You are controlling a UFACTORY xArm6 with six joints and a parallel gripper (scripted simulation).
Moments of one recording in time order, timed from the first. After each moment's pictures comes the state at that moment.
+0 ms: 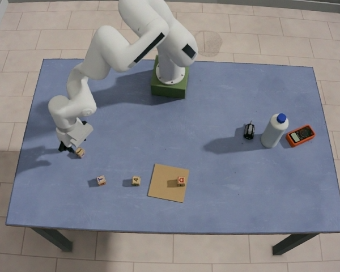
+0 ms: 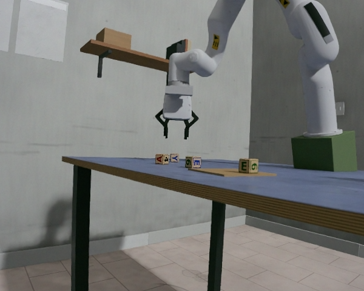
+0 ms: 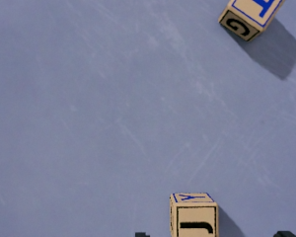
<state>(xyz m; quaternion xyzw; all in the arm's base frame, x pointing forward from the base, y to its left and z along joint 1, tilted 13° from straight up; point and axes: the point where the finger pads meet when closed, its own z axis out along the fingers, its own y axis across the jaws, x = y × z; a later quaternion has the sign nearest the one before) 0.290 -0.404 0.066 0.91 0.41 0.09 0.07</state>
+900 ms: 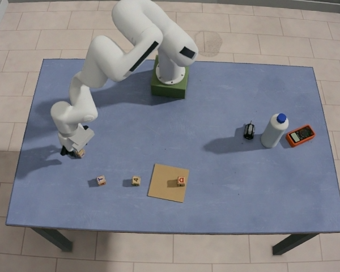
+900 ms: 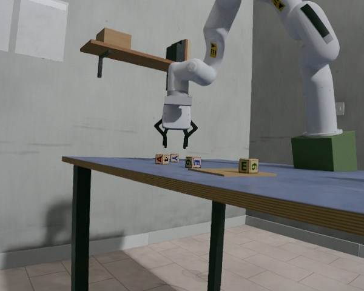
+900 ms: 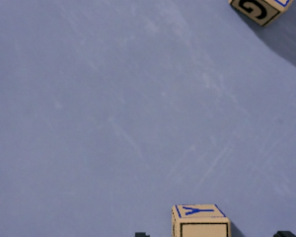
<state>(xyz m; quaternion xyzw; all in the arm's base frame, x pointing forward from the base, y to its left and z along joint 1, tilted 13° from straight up) 0.298 -0.407 0.033 0.91 0.41 0.09 0.07</state>
